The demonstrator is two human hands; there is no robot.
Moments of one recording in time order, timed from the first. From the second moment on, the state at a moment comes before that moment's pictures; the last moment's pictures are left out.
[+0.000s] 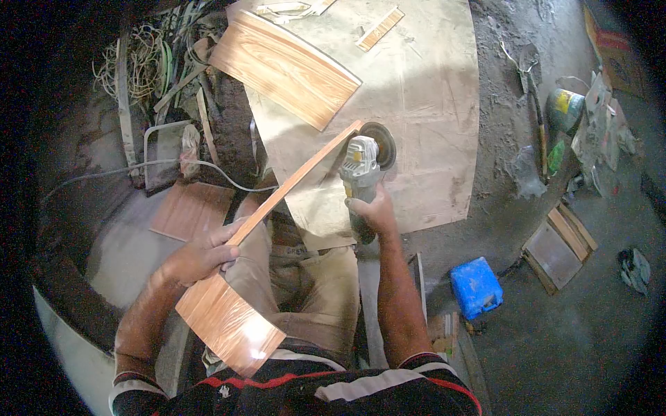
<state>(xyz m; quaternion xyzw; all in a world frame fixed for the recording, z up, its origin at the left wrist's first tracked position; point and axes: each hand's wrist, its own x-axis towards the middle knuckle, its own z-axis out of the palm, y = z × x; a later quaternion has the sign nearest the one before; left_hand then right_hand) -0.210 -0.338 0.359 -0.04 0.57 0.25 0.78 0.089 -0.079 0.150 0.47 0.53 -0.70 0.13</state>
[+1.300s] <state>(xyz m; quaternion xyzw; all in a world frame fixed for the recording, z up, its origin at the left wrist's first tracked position) -0.202 -0.344 0.360 -0.01 0.57 0.32 0.76 0.085 -0.070 0.167 0.47 0.58 -0.64 0.16</state>
